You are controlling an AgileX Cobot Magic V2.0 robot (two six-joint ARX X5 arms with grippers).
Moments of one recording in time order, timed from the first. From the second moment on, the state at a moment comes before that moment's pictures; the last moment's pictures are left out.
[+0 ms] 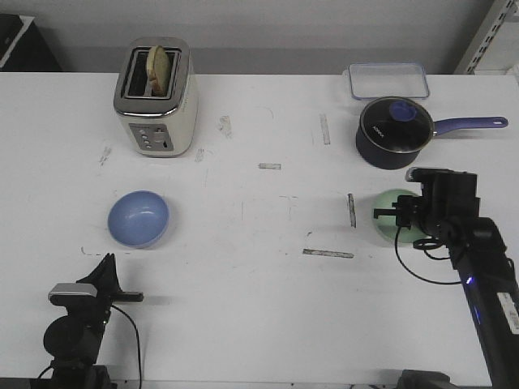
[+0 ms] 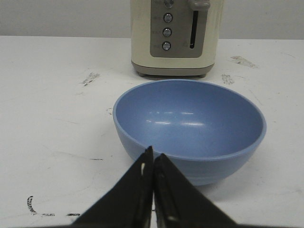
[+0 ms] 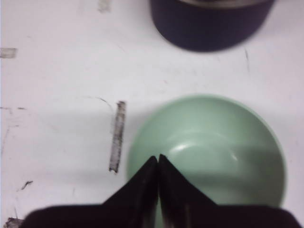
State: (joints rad) left arm 0.00 0.01 0.03 -0.01 0.00 -0.01; right arm -0.07 1.28 1.12 -0.71 -0.20 0.05
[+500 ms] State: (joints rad) left arm 0.00 0.01 0.03 -0.01 0.00 -0.01; right arm -0.37 1.41 1.20 -0.86 -0.41 0.05
